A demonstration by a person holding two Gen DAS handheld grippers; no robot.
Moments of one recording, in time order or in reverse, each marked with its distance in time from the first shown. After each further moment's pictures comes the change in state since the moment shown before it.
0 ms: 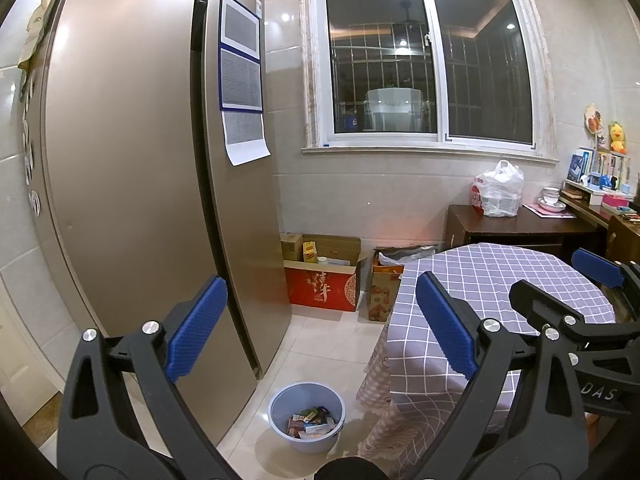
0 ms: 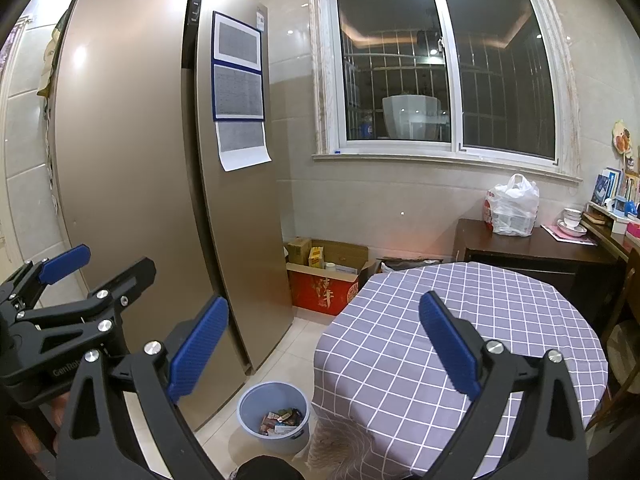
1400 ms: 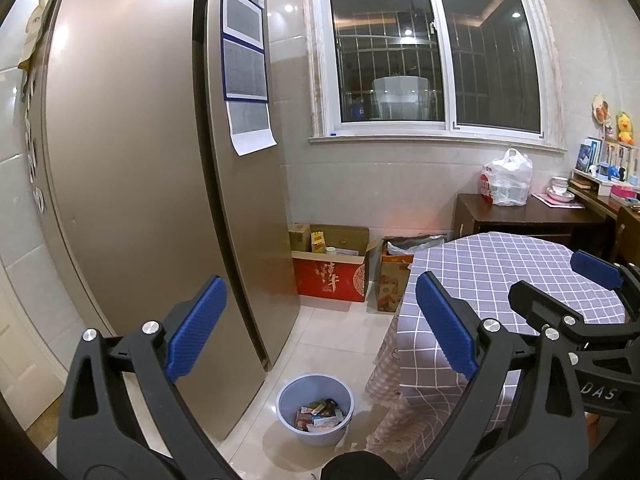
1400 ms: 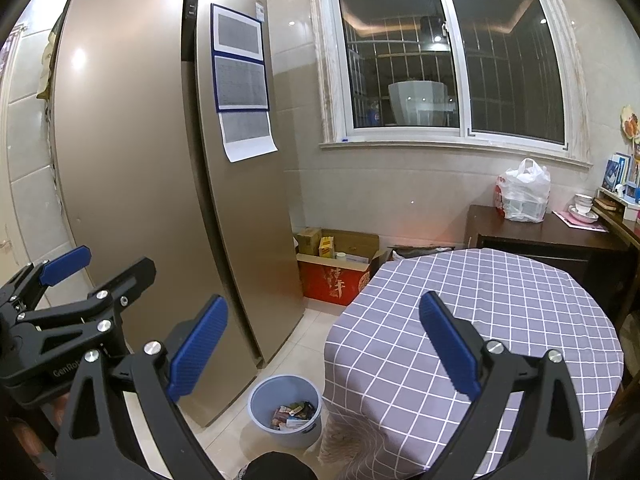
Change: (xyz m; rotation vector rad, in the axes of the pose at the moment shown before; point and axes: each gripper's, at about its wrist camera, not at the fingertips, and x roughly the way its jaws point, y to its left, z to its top) left arm 0.021 0.014 -0.004 0.014 0.035 0.027; right arm 0.021 -0.004 -0.007 0.026 0.041 0.045
